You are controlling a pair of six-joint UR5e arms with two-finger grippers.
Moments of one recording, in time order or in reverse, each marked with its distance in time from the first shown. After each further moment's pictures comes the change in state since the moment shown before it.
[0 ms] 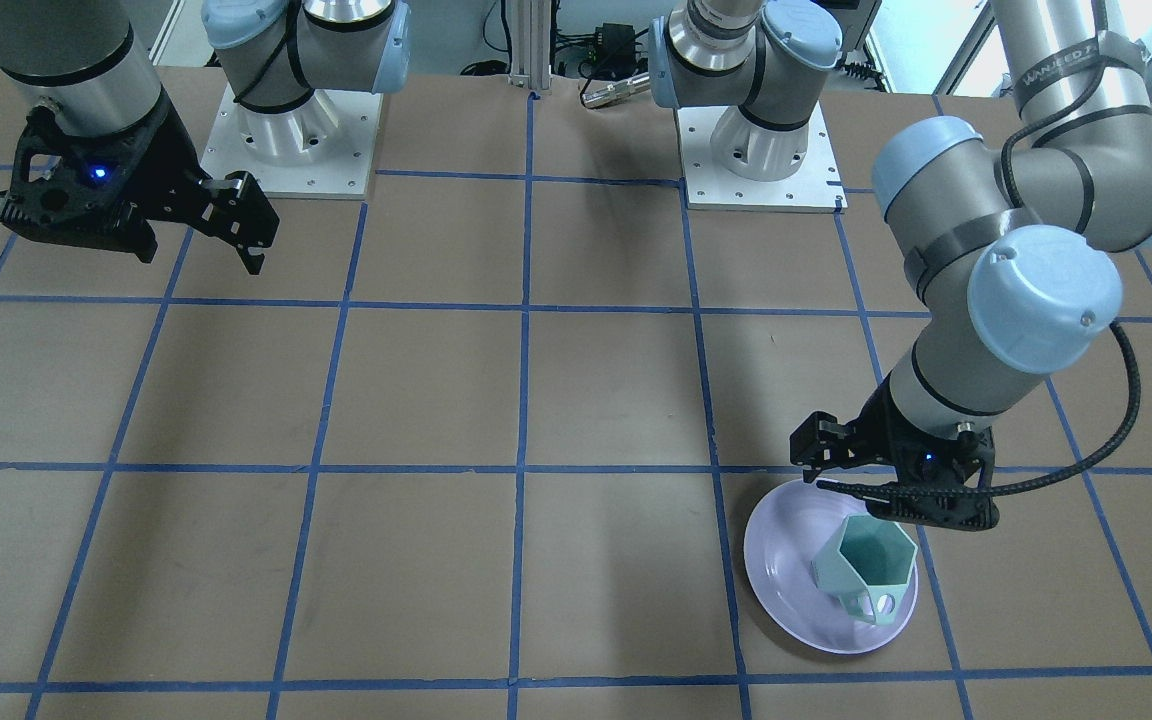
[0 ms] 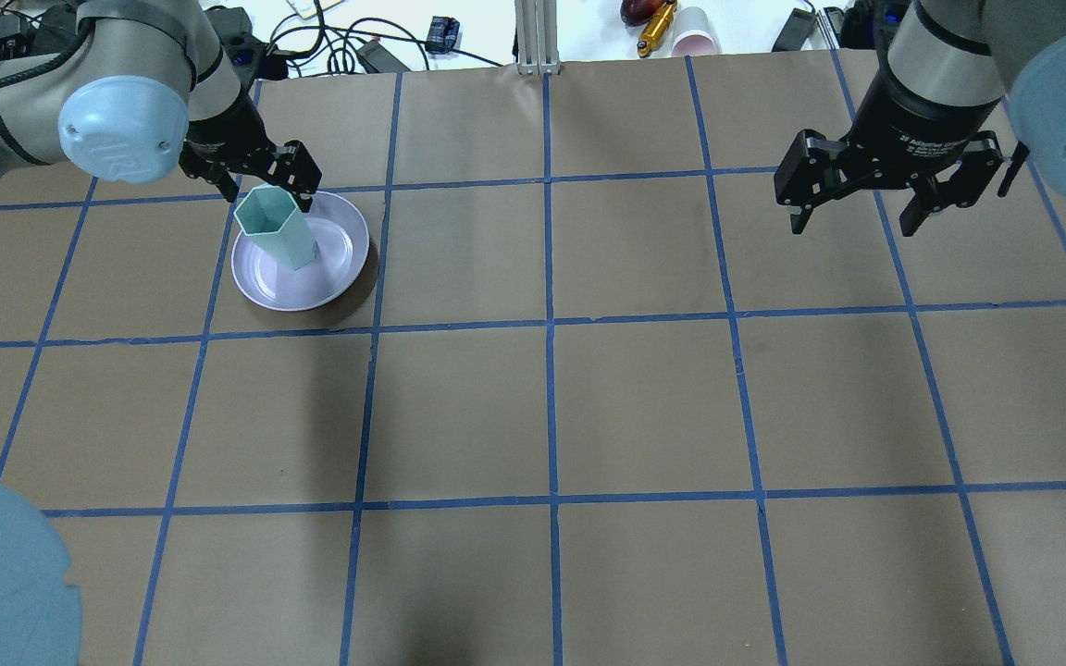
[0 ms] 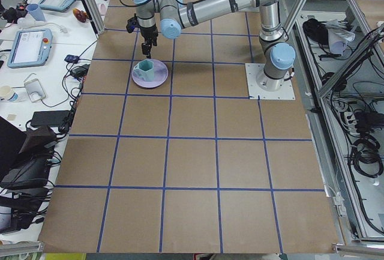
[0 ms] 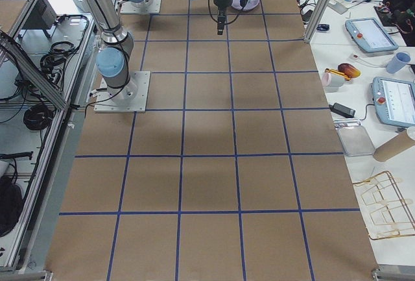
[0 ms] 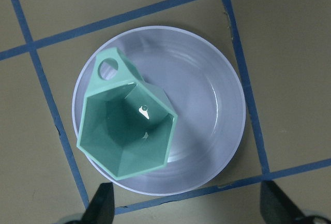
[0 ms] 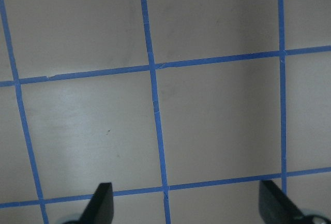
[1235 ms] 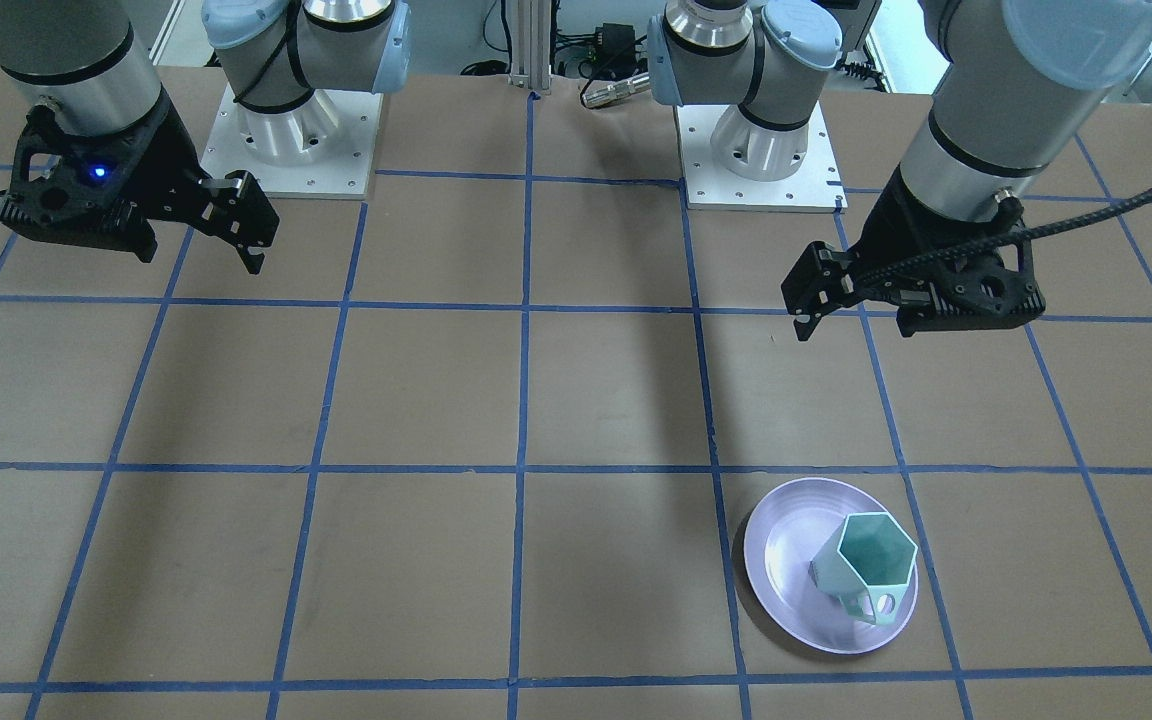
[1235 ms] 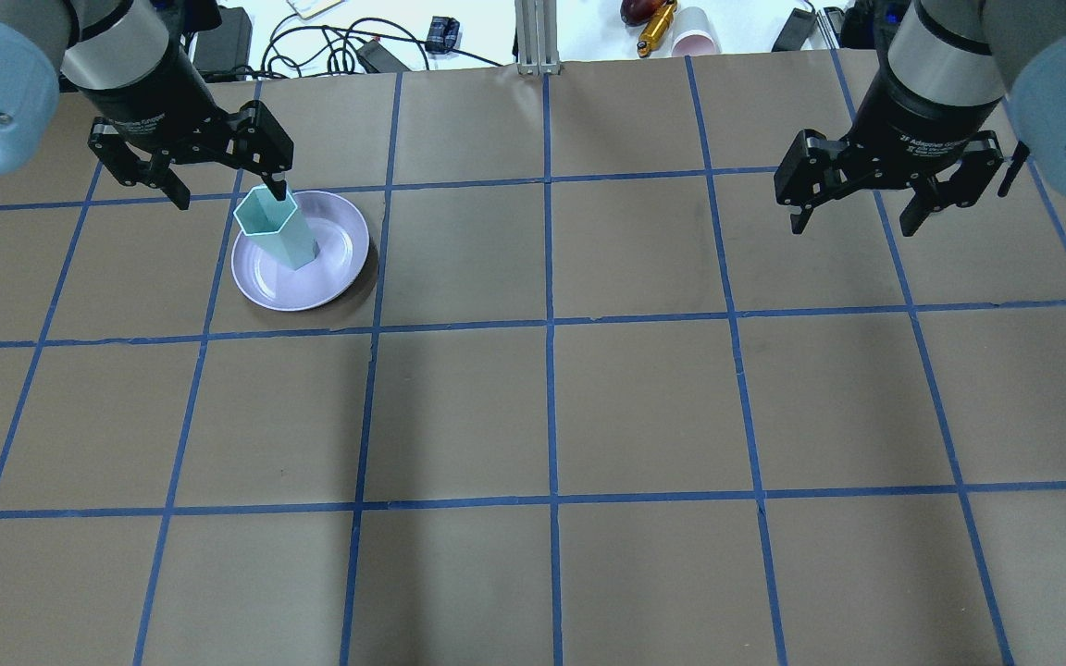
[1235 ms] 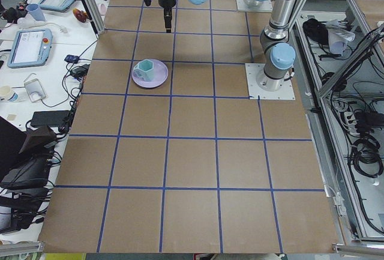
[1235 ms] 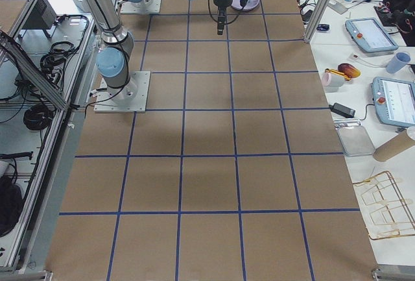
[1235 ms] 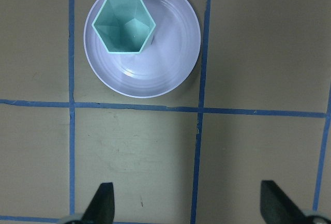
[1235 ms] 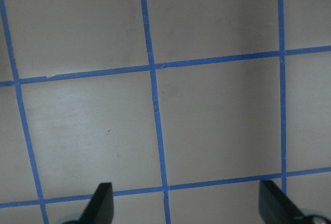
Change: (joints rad) left arm -0.043 0.250 -0.009 -0.239 -0.030 -0.222; right arm 0.000 -0.001 0.000 0.000 0.000 0.000
